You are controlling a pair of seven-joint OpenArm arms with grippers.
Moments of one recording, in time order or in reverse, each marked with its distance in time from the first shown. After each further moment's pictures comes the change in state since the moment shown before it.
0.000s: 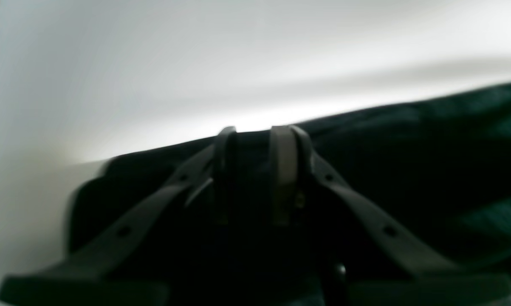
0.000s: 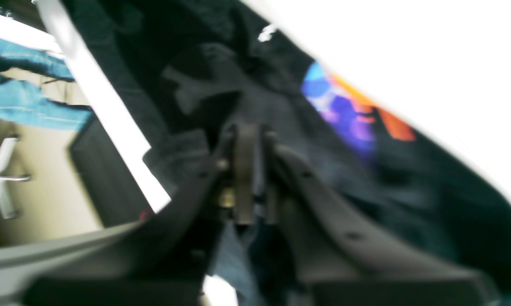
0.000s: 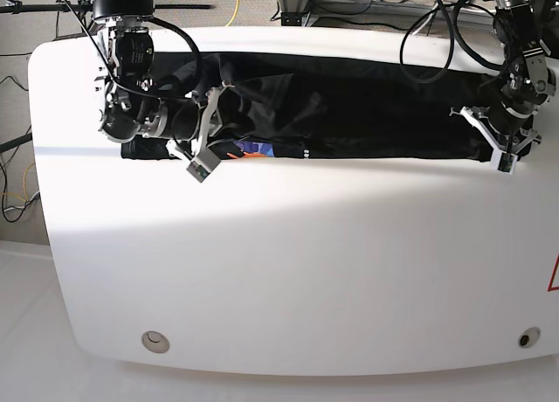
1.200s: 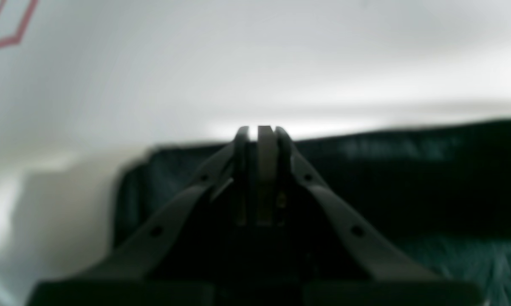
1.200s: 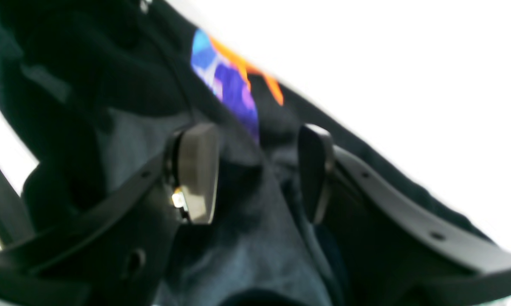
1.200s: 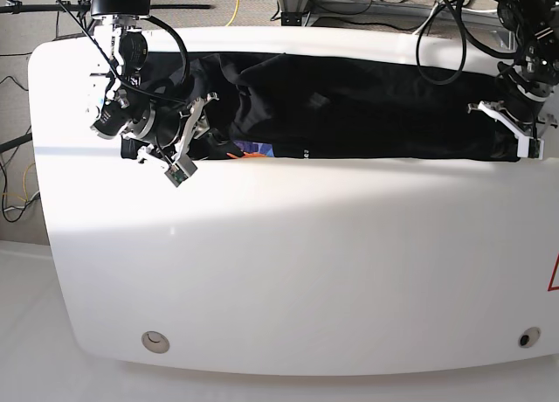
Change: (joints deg) left arm 3.7 4.2 -11.0 2.1 -5.5 -2.4 -2.8; right arm -0.5 -0.2 6.6 -0.8 -18.4 2.2 10.5
